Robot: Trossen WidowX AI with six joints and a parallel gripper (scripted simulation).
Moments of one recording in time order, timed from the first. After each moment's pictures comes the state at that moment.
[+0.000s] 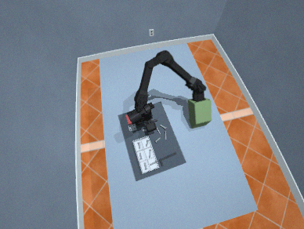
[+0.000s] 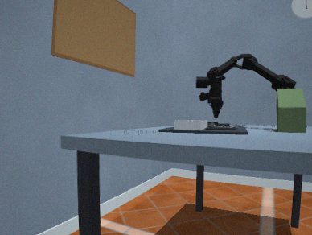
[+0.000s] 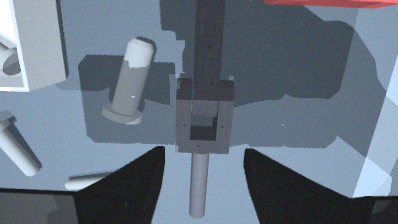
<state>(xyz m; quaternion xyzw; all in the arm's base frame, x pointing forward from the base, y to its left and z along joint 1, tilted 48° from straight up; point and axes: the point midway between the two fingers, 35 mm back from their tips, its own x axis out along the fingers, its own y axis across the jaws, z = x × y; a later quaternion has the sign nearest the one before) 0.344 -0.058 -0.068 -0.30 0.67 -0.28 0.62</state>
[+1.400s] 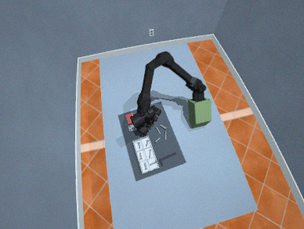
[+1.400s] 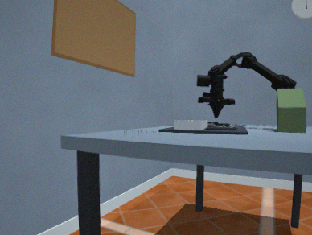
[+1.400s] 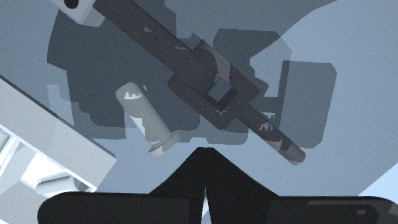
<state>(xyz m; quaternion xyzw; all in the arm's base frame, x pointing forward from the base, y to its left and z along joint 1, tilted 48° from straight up) 0.337 -0.039 -0.087 0.02 0.48 -0.54 0.70</state>
